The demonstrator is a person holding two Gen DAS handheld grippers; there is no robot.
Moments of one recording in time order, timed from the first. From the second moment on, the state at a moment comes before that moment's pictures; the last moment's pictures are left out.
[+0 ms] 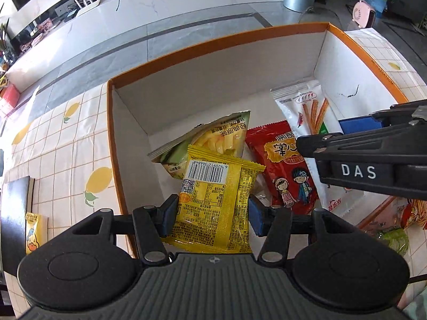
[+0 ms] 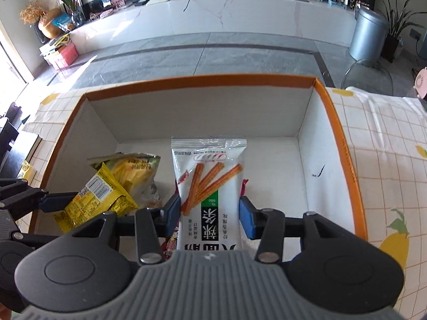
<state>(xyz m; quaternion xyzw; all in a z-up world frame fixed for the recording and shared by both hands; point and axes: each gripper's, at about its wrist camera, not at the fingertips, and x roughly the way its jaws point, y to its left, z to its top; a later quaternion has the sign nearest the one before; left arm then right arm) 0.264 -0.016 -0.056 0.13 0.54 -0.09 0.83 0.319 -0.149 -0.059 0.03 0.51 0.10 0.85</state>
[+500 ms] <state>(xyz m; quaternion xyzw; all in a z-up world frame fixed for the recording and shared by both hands) 0.267 -0.039 -0.058 0.17 0.56 -0.12 0.80 0.339 -0.137 -0.081 0.03 0.57 0.10 0.82</state>
